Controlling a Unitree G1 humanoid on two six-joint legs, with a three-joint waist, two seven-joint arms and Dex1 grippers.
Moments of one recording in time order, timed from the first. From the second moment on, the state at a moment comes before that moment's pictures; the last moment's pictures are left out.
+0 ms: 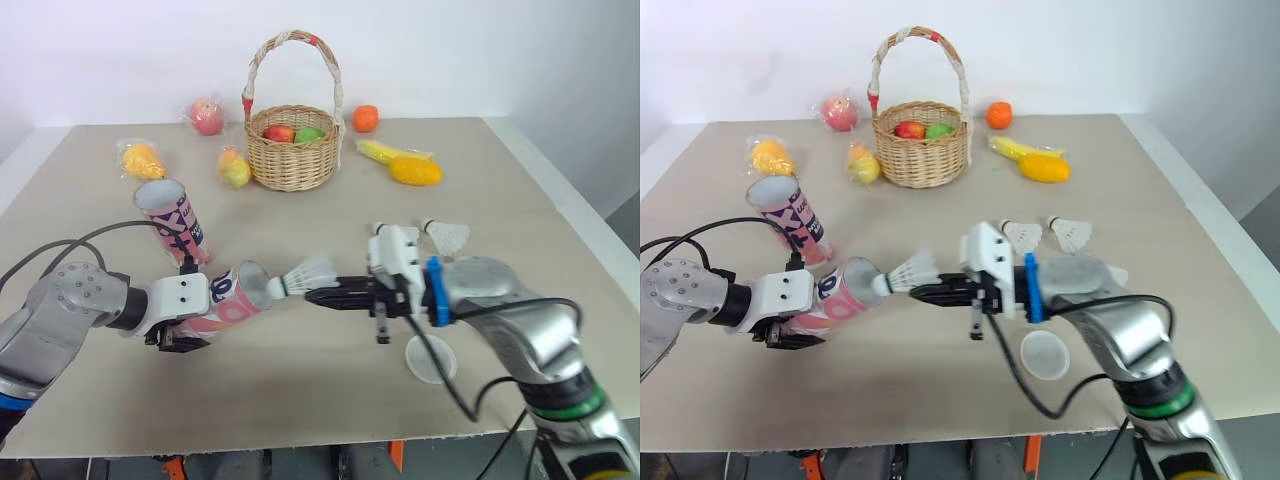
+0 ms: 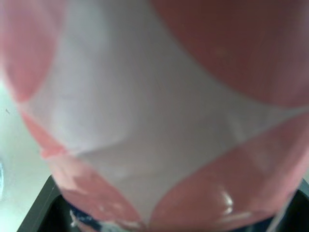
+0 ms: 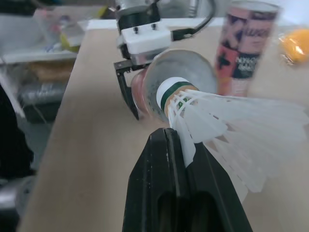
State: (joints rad) left arm -0.27 1.09 -0.14 -0.38 -0.11 0.55 -1.20; right arm -0.55 -0.59 0.28 -0.41 0.51 0.54 0.99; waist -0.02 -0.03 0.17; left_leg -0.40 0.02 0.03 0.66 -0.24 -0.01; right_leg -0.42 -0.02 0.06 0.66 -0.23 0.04
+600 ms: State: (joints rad) left arm -0.24 1.10 -0.12 -0.42 -0.12 0.58 -1.19; right arm -0.74 -0.46 0.34 -0.22 0.44 0.46 1.13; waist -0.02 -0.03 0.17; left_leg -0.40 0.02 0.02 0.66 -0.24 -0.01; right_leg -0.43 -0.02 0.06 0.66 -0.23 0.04
